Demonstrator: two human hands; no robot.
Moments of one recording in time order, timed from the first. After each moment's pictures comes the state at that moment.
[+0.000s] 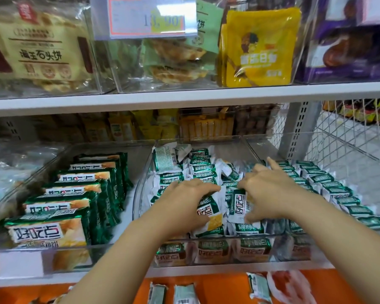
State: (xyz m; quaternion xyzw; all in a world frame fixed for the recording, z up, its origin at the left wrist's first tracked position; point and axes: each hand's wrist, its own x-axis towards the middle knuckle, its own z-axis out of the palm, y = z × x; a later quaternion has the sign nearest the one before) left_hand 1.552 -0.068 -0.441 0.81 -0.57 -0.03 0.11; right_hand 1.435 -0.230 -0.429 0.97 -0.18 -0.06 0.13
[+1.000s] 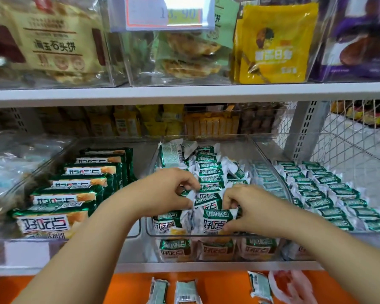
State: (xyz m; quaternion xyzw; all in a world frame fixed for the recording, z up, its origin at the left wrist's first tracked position) left_hand 1.579 -0.036 -0.410 0.82 -0.53 -0.14 0.17; right_hand 1.437 -0.195 -0.442 0.98 -0.11 -0.01 -0.14
